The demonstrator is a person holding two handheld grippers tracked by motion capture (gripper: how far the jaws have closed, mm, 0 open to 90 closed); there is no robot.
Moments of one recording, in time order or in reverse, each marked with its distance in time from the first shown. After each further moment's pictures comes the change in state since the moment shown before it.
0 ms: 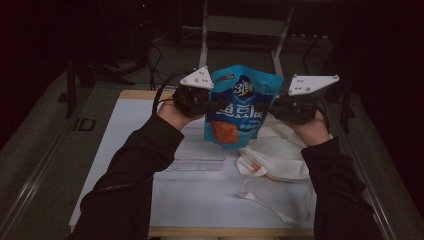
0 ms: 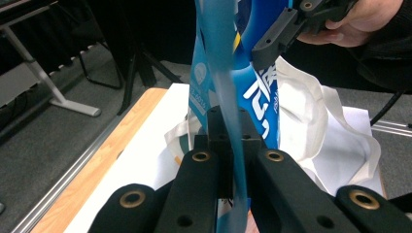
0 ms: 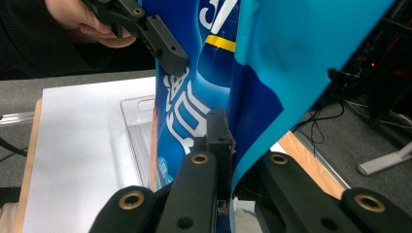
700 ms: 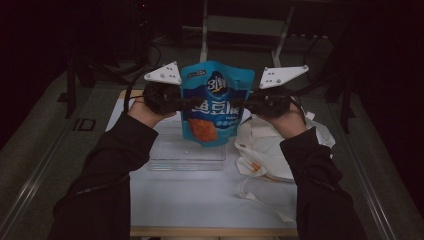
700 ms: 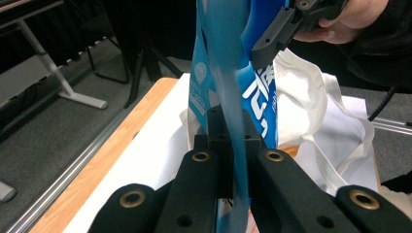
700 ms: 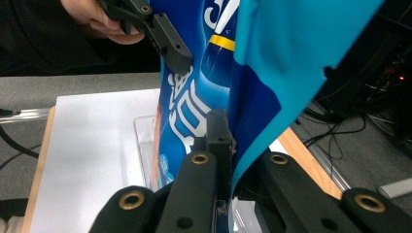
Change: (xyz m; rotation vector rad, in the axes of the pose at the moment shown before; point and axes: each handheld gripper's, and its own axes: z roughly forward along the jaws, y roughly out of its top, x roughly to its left) left arm 0.019 -0.026 -0.057 0.000 0.016 -0.028; right arm 0.013 0.035 0.050 0.004 0.079 -0.042
